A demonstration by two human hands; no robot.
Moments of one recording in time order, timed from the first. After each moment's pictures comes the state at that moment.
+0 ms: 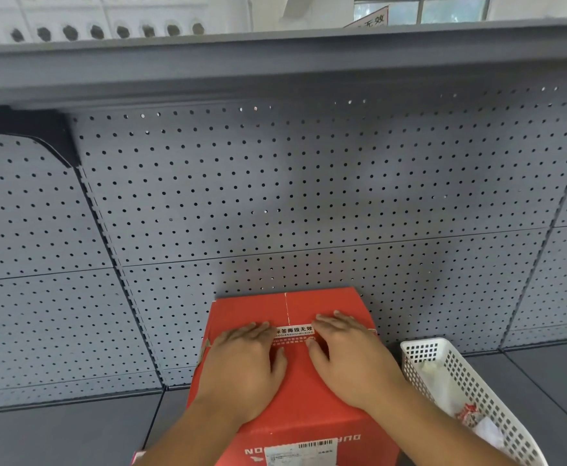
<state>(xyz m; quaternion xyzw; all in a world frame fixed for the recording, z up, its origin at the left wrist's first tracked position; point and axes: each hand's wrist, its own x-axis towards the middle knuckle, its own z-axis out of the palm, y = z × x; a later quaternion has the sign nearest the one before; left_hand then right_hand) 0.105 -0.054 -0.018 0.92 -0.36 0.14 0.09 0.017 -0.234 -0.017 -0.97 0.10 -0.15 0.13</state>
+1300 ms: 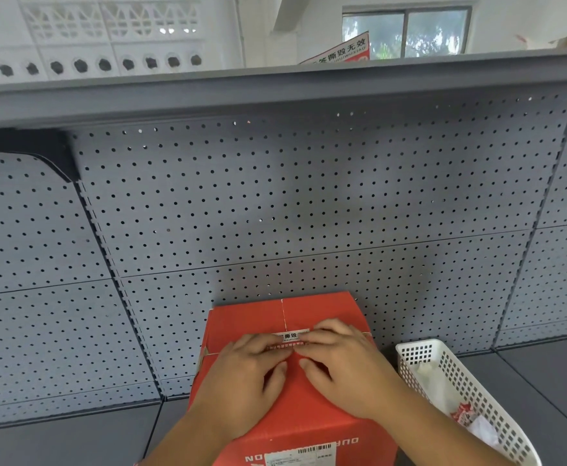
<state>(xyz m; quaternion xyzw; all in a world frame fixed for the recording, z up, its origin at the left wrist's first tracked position) 0.105 -0.040 -0.022 0.84 -0.49 0.15 0.20 -0.001 -0.231 -0.012 -0.97 -0.03 -0.22 0.09</state>
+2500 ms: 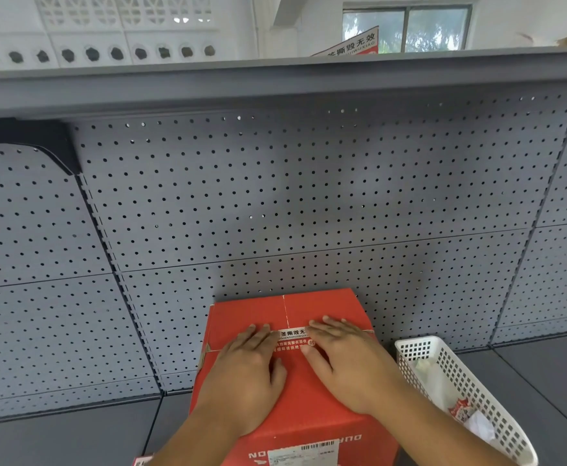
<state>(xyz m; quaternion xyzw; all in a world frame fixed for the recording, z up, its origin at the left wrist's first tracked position) 0.101 -0.043 -0.021 0.90 -0.40 0.08 0.12 0.005 -0.230 -0.017 -0.98 0.07 -0.13 0.11</state>
